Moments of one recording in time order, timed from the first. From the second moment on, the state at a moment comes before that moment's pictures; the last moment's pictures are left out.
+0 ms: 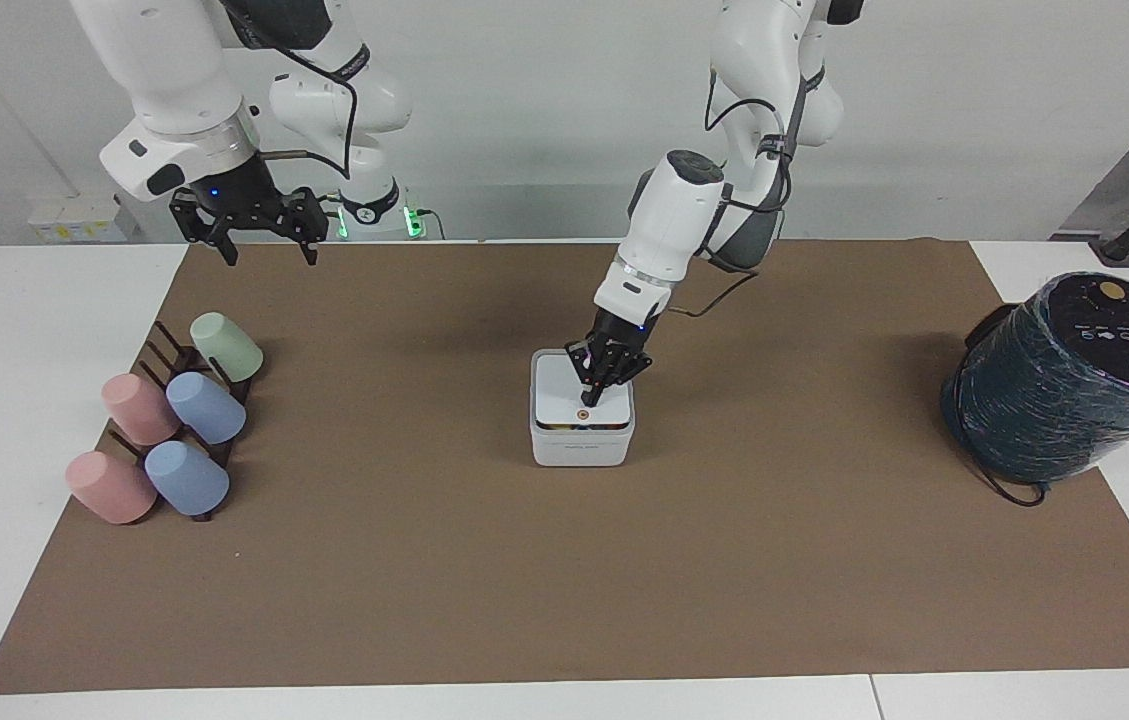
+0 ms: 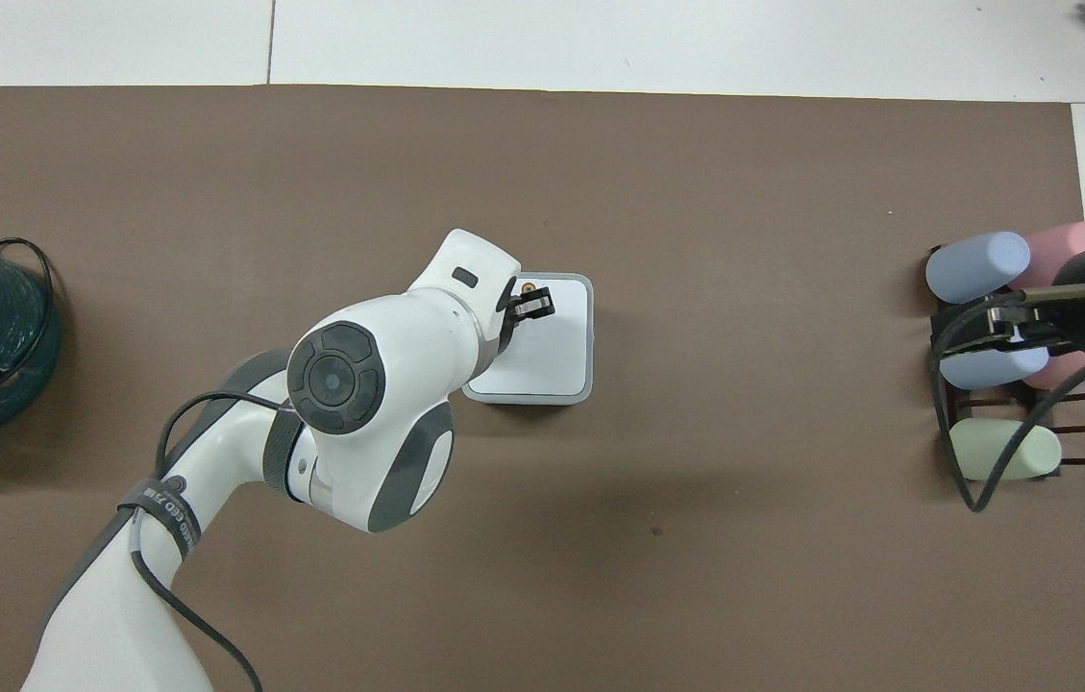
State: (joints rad) left arm -0.64 0.23 0.01 -1.96 -0.22 2.66 -0.64; right arm -0.02 -0.03 0.10 -1.59 -0.02 1.50 0.08
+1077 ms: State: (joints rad) left arm -0.61 0.28 0.01 -1.83 -0.22 2.48 -0.64; right arm -0.02 -0.03 0.10 -1.59 -0.02 1.50 0.08
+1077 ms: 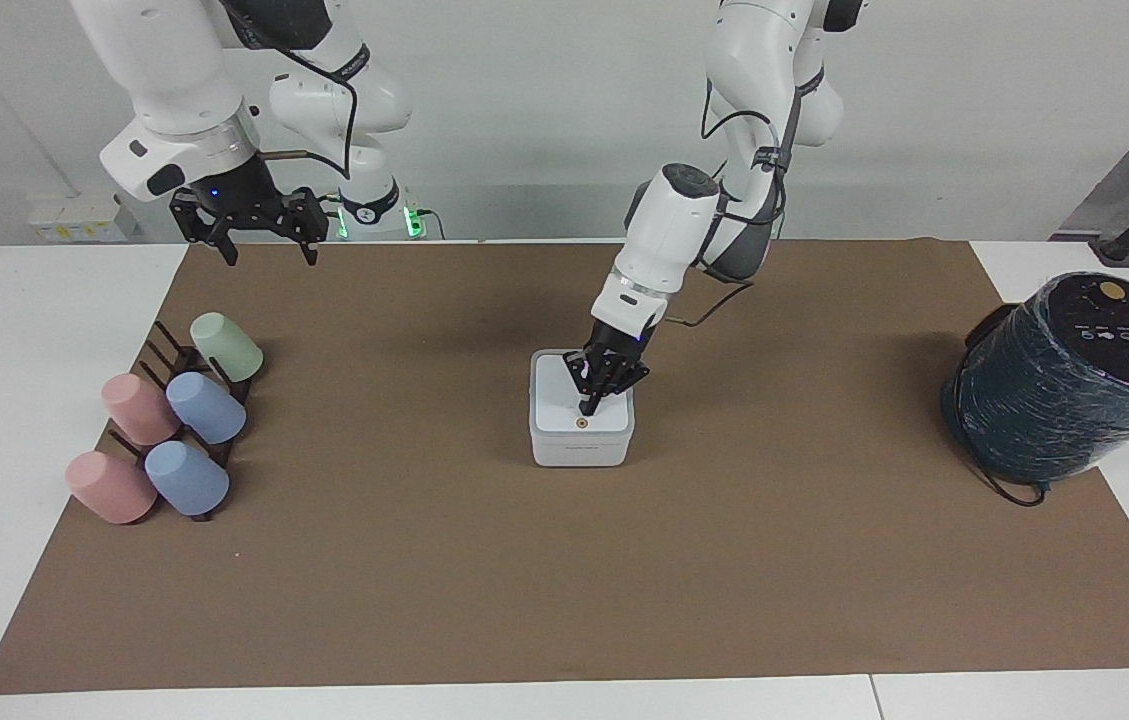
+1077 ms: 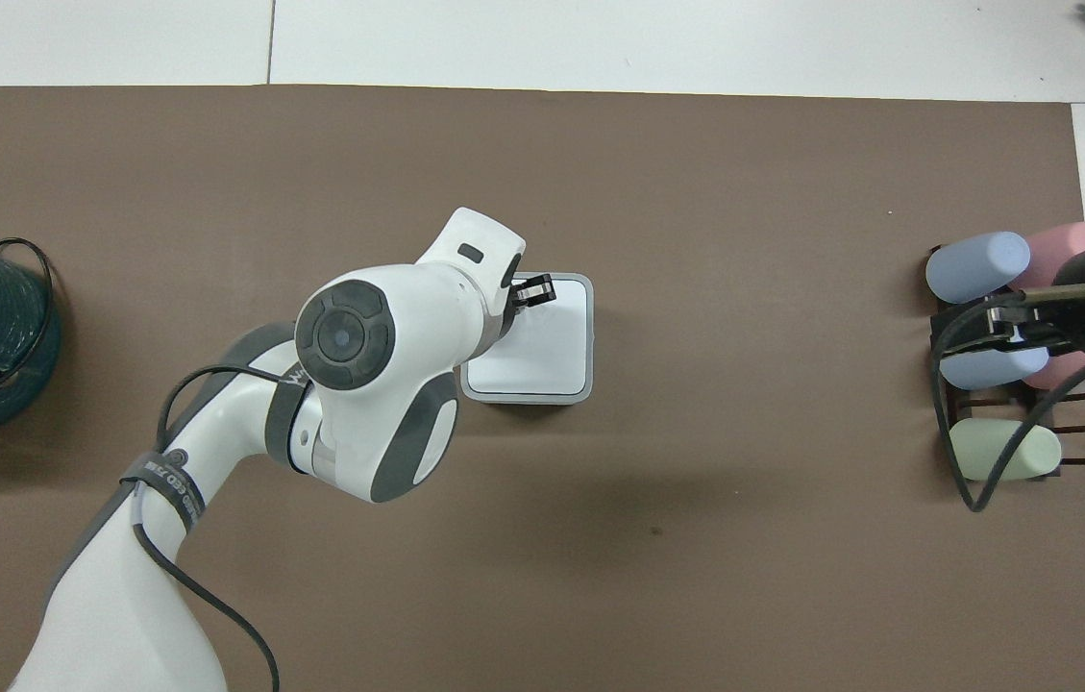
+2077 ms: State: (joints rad) left arm -0.15 0.25 0.03 -1.59 -0.15 1.88 -0.02; right arm -0.02 -0.03 0.10 -1.59 -0.02 1.50 0.08
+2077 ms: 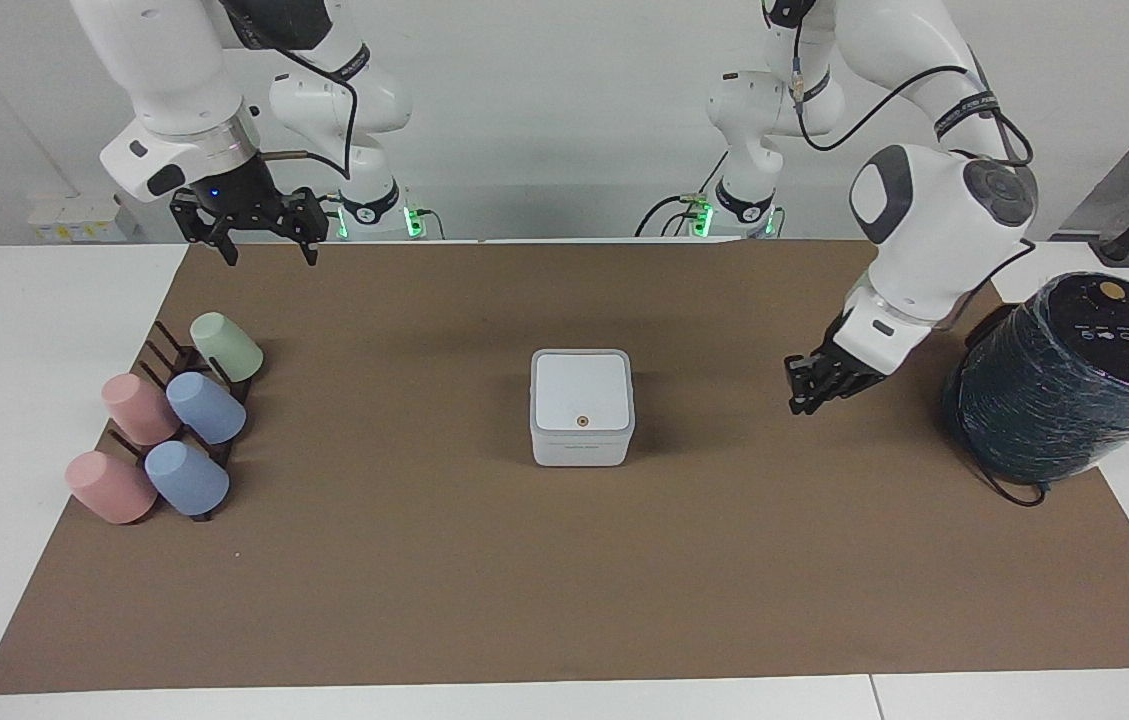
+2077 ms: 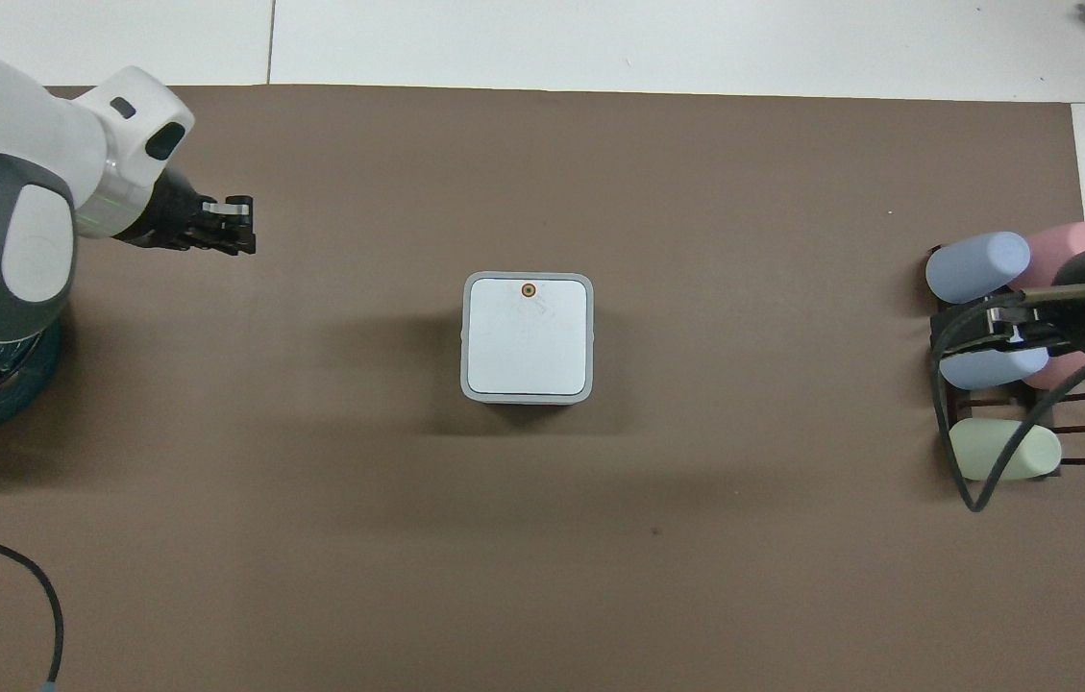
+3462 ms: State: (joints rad) left arm -0.10 0.05 0.01 -1.58 -0.03 1.76 0.03; right arm -0.02 -0.03 0.10 -1.59 -0.02 1.50 0.08
